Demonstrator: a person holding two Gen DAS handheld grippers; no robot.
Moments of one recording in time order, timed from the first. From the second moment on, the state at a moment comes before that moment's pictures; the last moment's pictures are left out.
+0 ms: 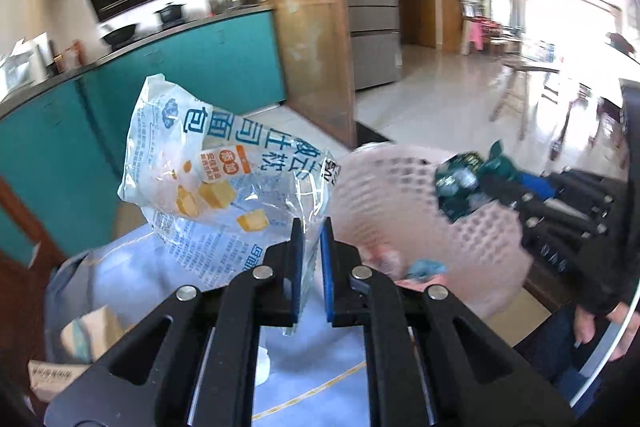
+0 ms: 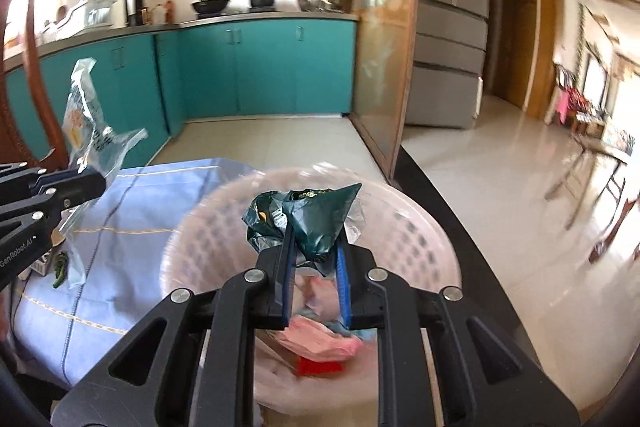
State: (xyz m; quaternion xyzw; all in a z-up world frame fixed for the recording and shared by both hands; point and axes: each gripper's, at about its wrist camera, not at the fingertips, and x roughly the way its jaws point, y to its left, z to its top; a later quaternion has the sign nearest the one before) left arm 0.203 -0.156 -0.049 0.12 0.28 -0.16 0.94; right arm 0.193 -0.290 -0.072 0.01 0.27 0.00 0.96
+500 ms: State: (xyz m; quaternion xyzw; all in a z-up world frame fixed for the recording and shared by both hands) left arm 0.242 -0.221 -0.080 0.13 0.31 -0.24 0.91; right arm 0.201 -0.316 -0.083 0.05 0.30 -0.03 0.95
